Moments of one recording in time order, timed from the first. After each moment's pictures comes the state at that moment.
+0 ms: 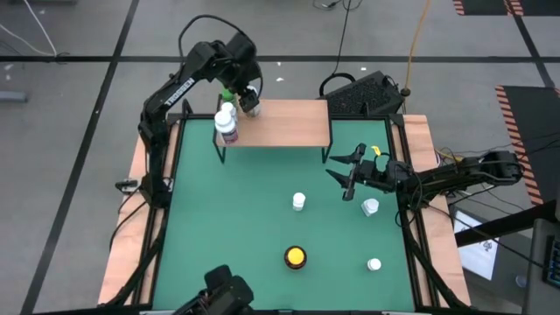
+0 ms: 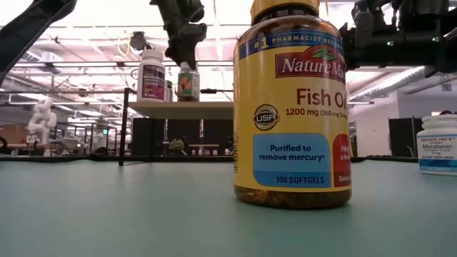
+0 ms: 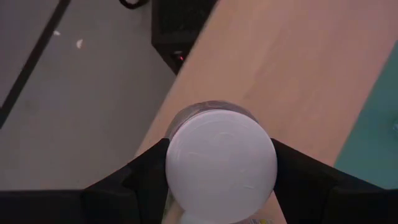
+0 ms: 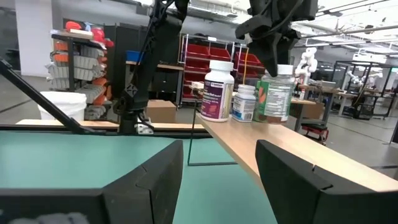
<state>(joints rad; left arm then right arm) 0.72 1.99 2.33 -1.45 0.06 0.25 -0.04 1.02 0.14 1.02 0.24 -0.14</state>
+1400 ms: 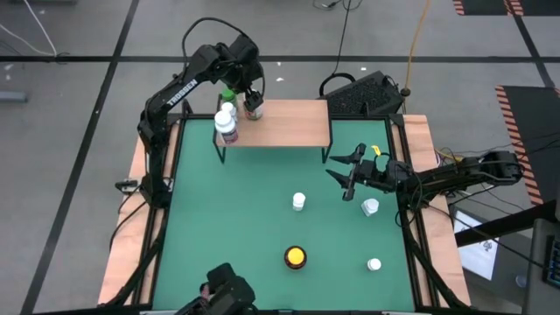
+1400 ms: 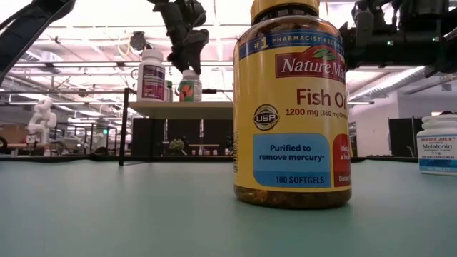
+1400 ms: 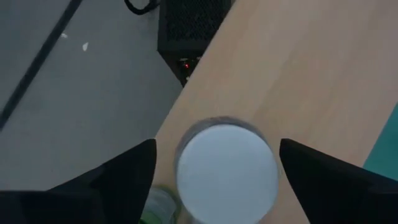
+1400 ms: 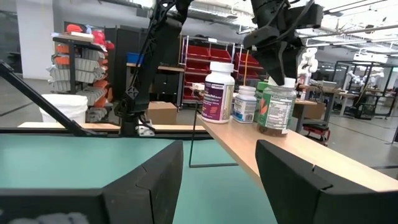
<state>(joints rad) 0.72 1.97 2.25 -1.34 0.04 0.22 -0.04 1.02 0.14 1.03 0.24 -0.13</state>
